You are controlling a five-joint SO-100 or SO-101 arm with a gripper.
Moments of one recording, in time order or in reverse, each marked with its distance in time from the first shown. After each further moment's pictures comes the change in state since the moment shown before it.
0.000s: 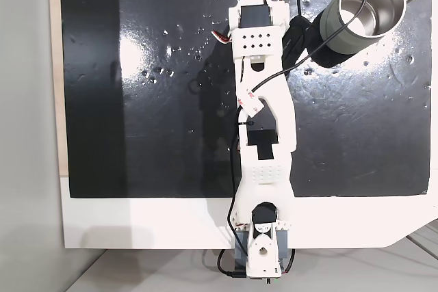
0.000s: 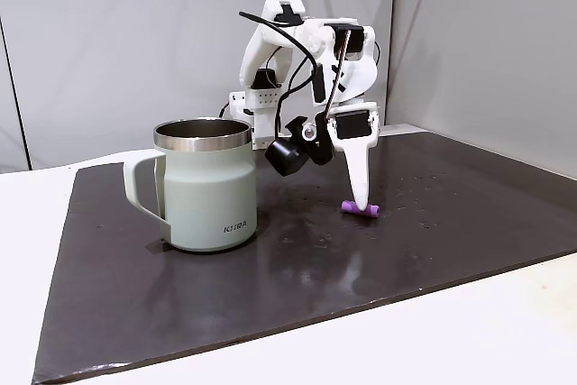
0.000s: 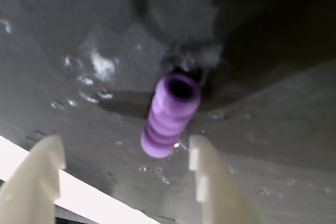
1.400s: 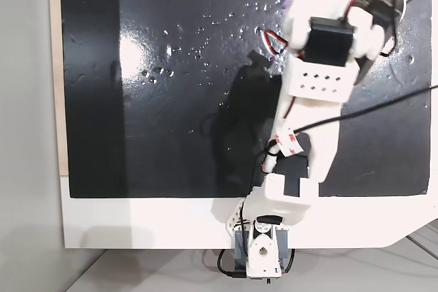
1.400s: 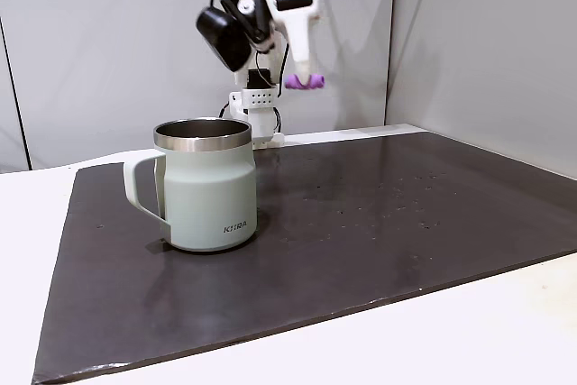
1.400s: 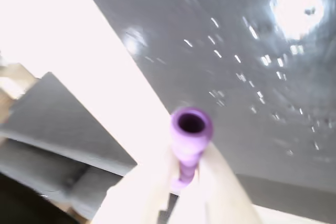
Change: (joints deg) arm 14.6 16.0 -25.7 30.8 -21.3
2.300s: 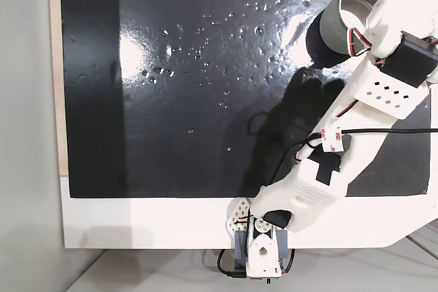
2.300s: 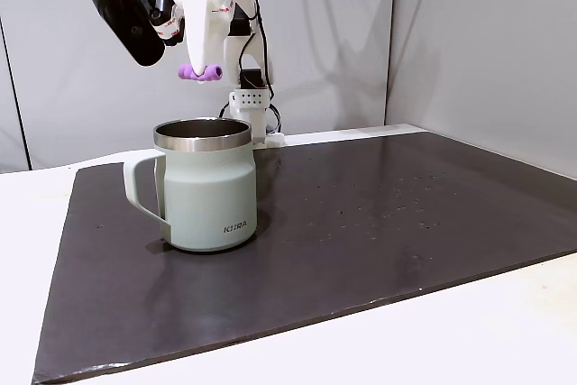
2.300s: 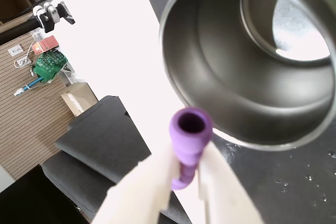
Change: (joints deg) arm 14.0 -10.3 -12.4 -9.2 -11.4
